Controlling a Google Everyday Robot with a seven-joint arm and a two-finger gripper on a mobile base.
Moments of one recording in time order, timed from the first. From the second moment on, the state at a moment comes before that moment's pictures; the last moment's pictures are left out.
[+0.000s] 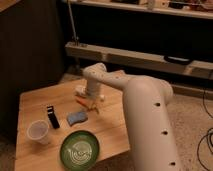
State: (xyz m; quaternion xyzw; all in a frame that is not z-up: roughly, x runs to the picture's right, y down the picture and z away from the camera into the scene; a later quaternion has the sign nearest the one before) arm -0.105 0.088 0.925 -0.39 0.04 0.30 0.87
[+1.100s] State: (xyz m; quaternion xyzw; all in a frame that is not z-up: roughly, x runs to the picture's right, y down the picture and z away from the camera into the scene) arm -0.151 0.063 0.937 -0.39 0.02 0.25 0.89
